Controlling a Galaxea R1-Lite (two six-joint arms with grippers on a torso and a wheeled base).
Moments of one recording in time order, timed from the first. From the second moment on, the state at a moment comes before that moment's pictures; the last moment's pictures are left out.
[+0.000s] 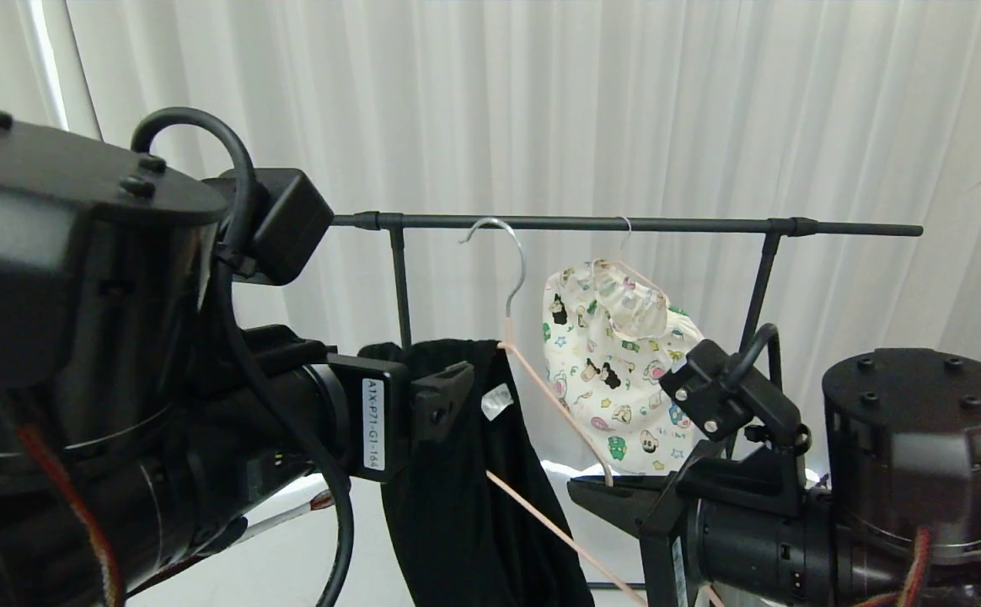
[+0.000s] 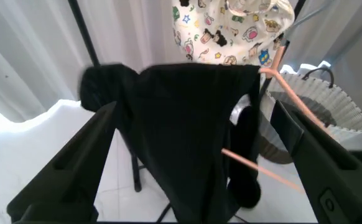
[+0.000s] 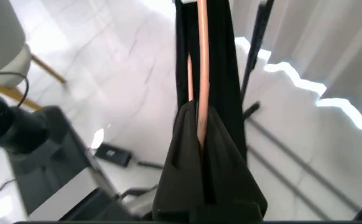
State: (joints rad) left arm -0.96 1.38 -1.05 0.18 0.58 -0.31; right arm 1.04 1.55 -0.69 -0.53 0.01 0.27
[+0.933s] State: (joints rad) left arm -0.93 1.05 -0.64 0.05 0.16 0.03; right arm 0.93 1.37 -0.27 -0.81 0.17 -0.08
